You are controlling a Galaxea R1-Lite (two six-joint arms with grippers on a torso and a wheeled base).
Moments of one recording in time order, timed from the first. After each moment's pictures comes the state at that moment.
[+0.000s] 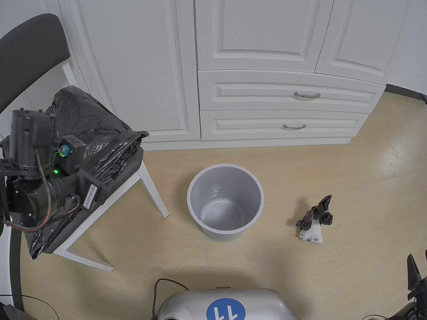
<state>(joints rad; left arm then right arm) -0.51 1.38 -0.82 -0.09 0.54 0.34 0.00 0.02 -0.02 -0.07 -0.11 0.19</state>
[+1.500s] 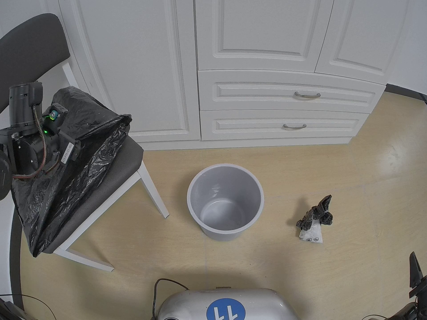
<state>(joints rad) -0.20 1.51 -0.95 -0.28 0.53 0.60 0.00 0.02 -0.02 -0.07 -0.17 0.19</state>
